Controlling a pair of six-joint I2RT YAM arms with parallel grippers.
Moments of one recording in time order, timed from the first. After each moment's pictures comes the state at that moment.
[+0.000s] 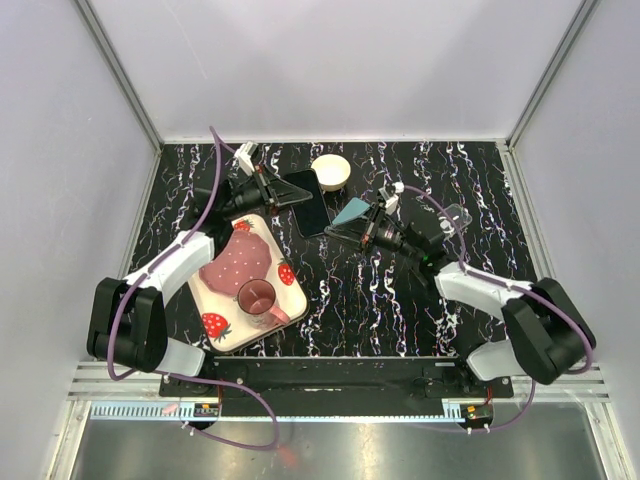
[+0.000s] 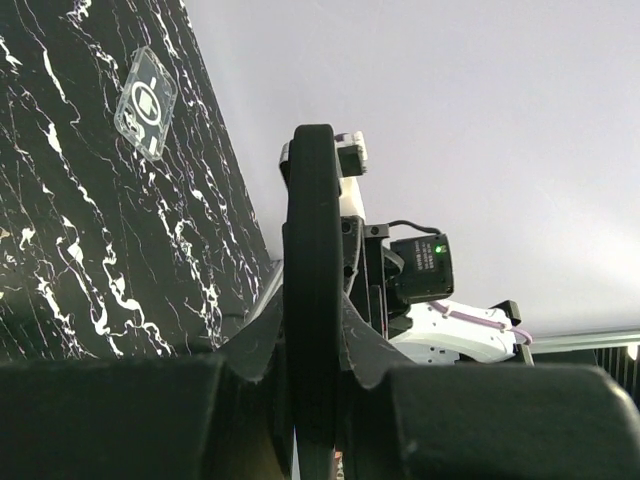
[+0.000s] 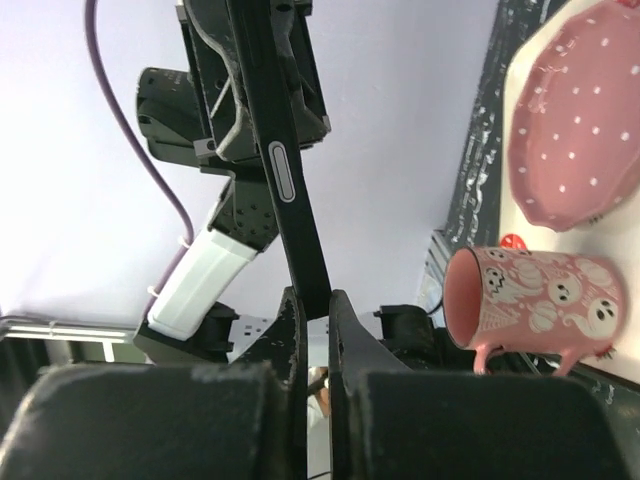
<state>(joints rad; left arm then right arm) -0.27 1.42 0.91 0.48 0.88 -1.25 0.57 1.36 0.64 0.77 -0.59 1.47</state>
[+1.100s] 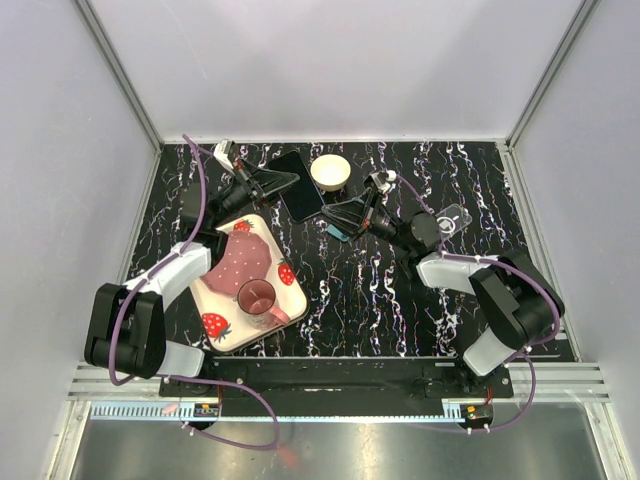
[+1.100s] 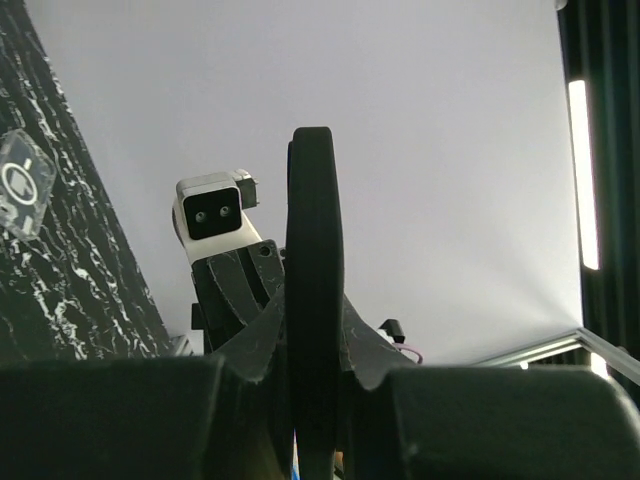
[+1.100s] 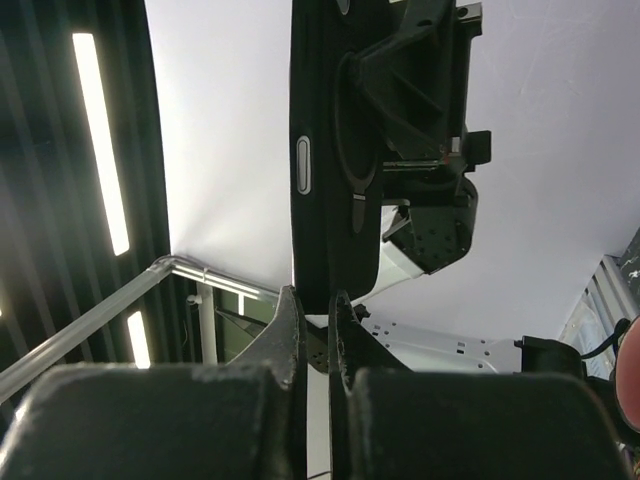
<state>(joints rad) -0.23 1.38 0.79 0.92 0.77 -1.62 0.57 1.62 0.70 1.40 -0.60 1.87</state>
